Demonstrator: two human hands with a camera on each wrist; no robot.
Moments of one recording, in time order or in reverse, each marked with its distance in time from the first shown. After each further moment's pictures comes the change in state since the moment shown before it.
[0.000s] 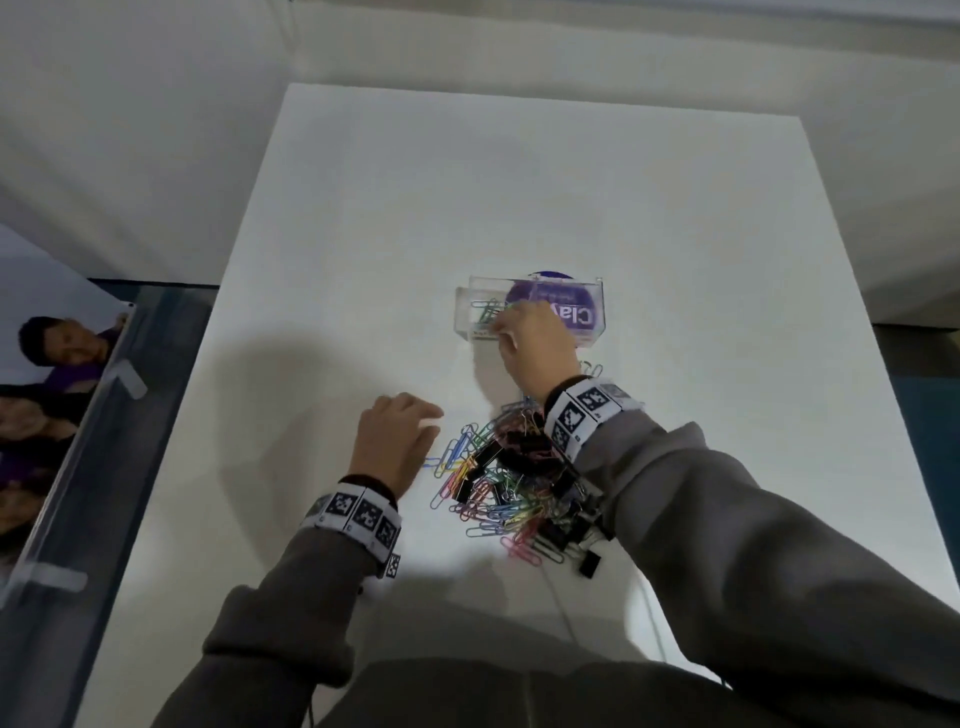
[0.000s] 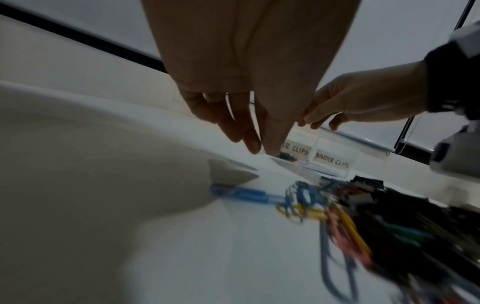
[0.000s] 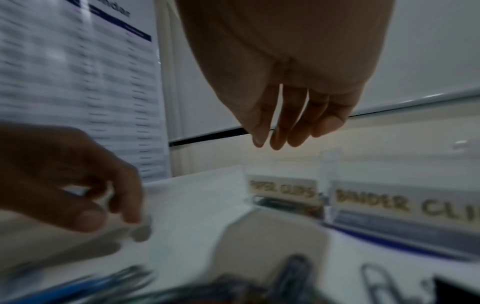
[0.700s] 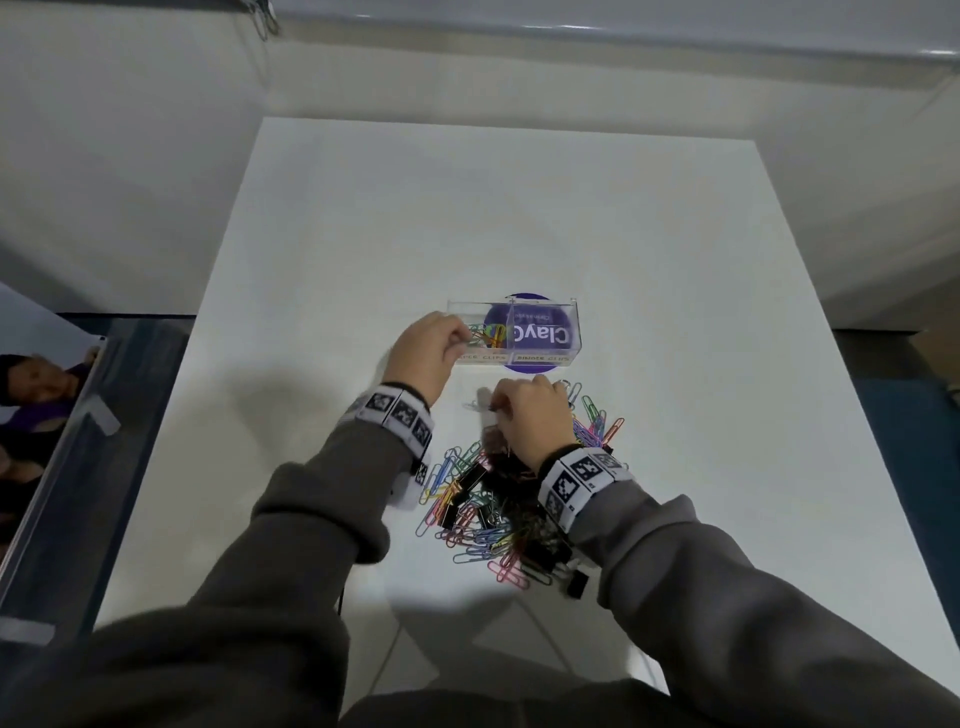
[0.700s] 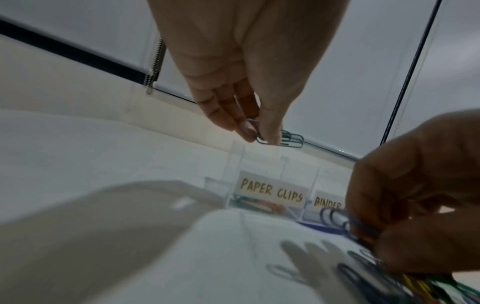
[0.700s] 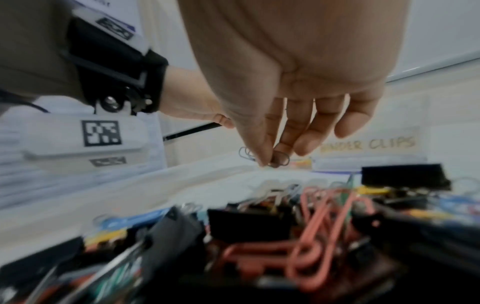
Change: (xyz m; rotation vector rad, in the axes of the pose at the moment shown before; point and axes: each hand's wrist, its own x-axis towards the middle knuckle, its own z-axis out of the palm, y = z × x) left_hand 0.104 0.059 -0.033 -0.185 0.068 0.123; right_hand -0.046 0.008 0.010 -0.118 -0.130 0.191
